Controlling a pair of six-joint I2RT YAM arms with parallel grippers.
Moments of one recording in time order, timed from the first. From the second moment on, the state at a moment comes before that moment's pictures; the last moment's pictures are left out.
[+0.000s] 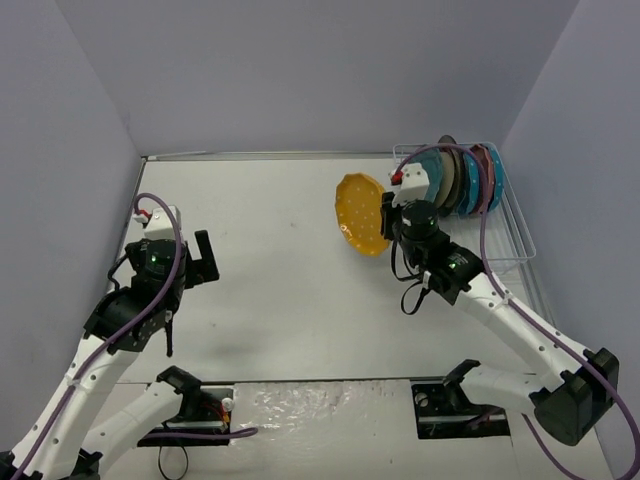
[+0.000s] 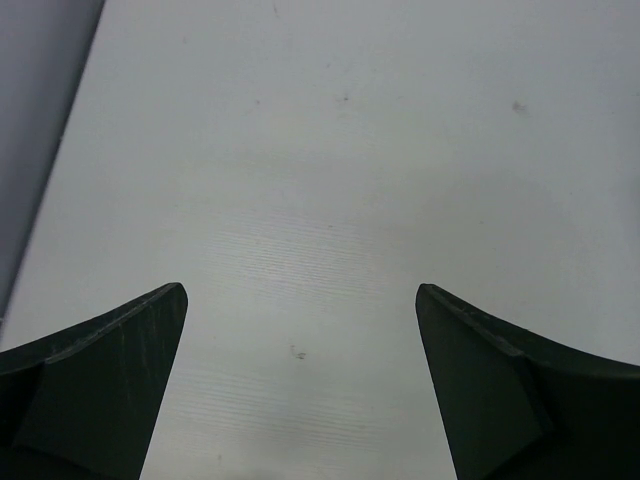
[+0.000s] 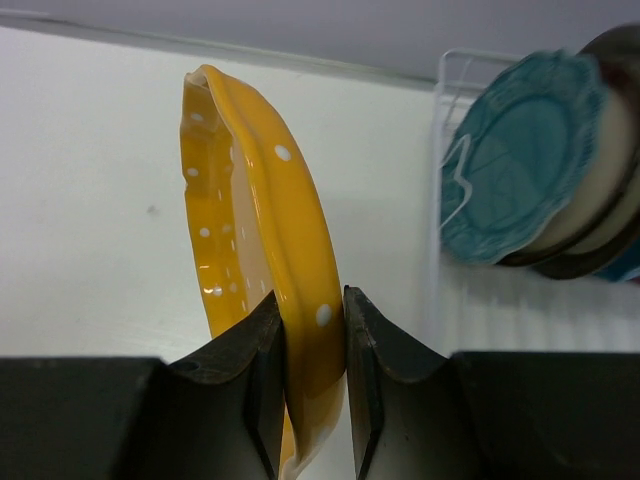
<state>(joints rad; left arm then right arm) -0.48 0.76 1.02 -0.86 -0.51 -0.40 0.62 1.11 0.94 -0.13 0.40 0.13</state>
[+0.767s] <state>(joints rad) -0.45 0.68 0.89 -0.86 -0.59 -0.26 0.35 1.64 1.51 -0.12 0.63 -0.33</state>
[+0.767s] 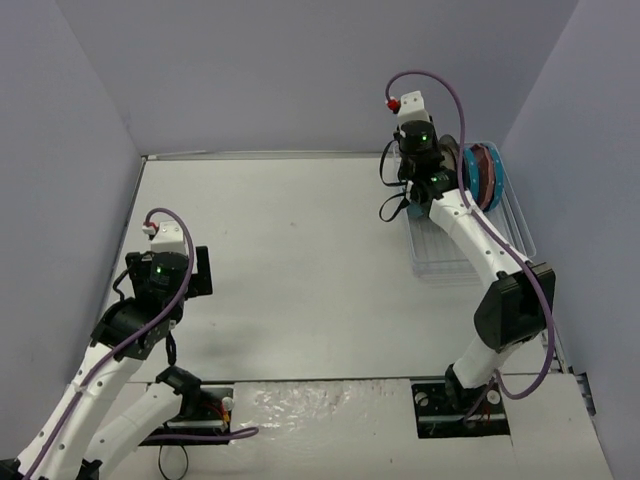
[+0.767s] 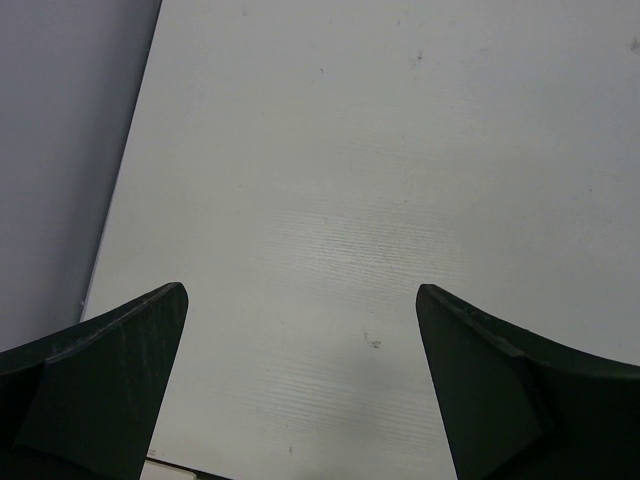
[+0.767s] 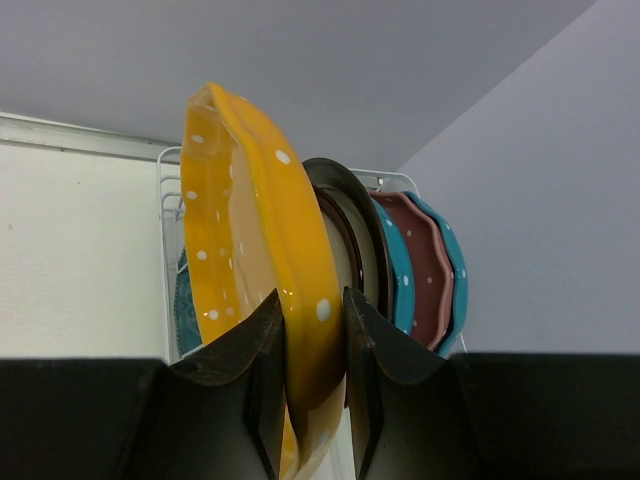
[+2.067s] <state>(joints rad) -0.42 0.66 0.89 -0.85 -0.58 -0.25 0.35 1.83 1.43 0.06 0.68 -0.26</state>
